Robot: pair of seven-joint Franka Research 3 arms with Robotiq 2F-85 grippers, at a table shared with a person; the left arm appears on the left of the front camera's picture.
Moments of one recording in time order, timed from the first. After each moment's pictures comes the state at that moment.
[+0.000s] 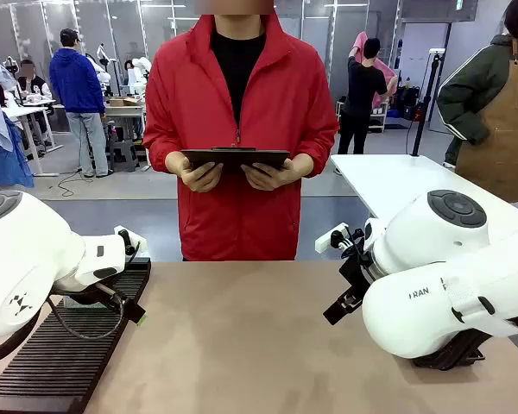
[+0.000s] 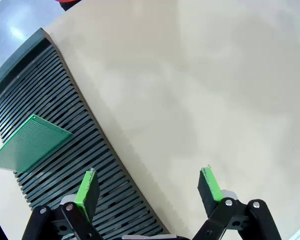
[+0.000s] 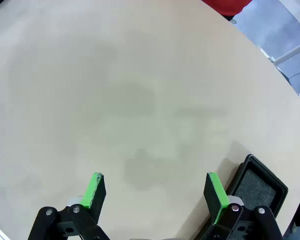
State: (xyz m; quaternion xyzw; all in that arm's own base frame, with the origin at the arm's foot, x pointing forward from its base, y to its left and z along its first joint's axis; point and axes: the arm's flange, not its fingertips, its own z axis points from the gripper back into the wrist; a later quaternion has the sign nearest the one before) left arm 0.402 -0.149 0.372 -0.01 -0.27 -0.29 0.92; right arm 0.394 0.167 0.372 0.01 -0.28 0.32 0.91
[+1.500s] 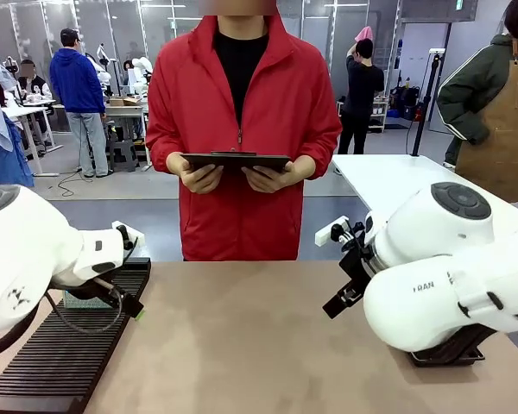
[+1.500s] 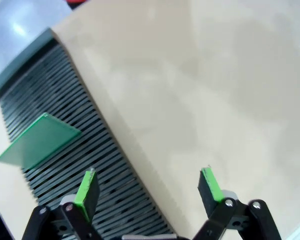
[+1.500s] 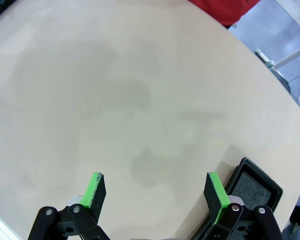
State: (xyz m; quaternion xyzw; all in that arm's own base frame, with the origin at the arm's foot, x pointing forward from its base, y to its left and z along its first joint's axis) left arm 0.406 -0.143 0.391 -0.01 -0.26 -0.28 0.92; right arm 0.390 0.170 0.397 0.02 -0.29 0.32 0.90
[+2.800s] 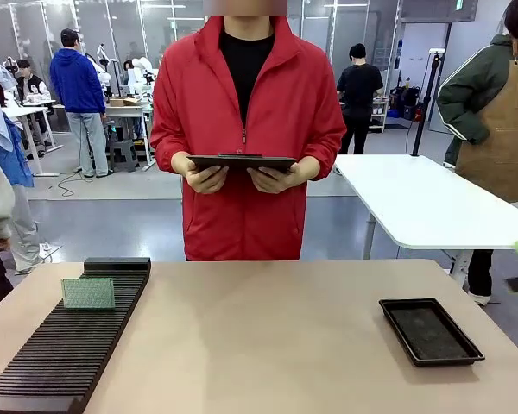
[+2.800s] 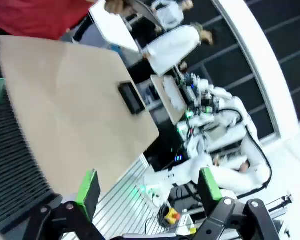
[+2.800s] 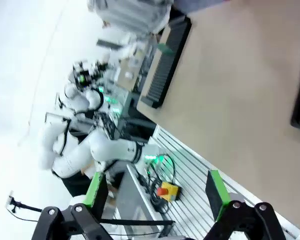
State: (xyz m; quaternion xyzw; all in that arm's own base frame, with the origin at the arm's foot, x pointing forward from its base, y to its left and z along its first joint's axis) left arm 0.283 0.125 0.505 -0.57 -0.28 -0.09 0.77; right arm 0.261 -0.134 0.486 0.57 -0.18 0.07 0.80
